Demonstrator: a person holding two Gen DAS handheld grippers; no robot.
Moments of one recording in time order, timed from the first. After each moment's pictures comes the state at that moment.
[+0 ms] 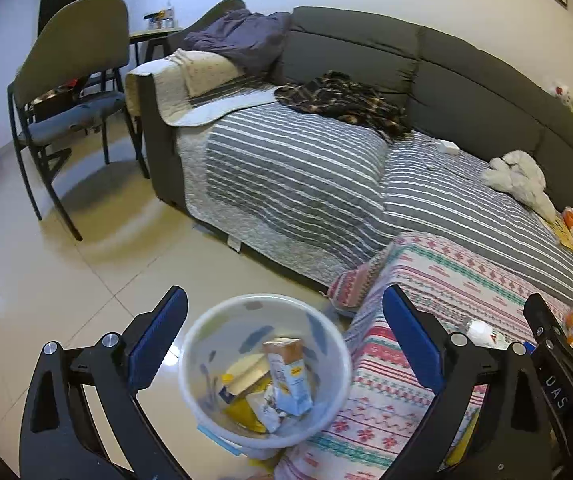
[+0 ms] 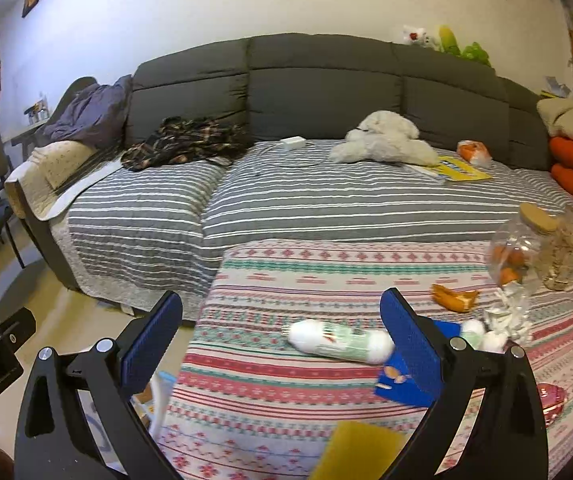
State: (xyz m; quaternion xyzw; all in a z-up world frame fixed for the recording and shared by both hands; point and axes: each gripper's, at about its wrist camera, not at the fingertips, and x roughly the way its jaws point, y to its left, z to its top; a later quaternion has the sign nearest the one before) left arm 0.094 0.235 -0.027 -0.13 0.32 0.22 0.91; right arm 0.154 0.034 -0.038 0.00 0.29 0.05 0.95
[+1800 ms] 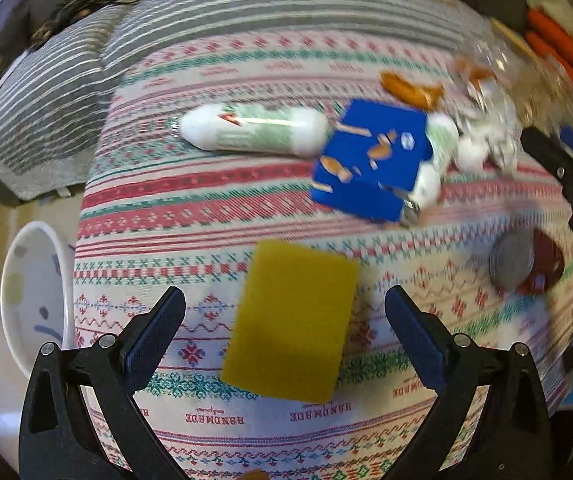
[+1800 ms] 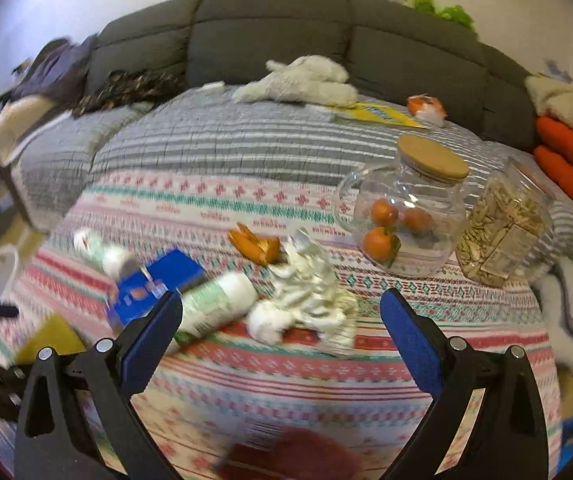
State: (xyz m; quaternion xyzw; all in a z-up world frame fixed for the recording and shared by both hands) left arm 0.159 0.003 -0.132 0.04 0.57 -0.06 0.82; right arm 0.178 -0.227 -0.090 -0.06 0.37 0.07 0.92
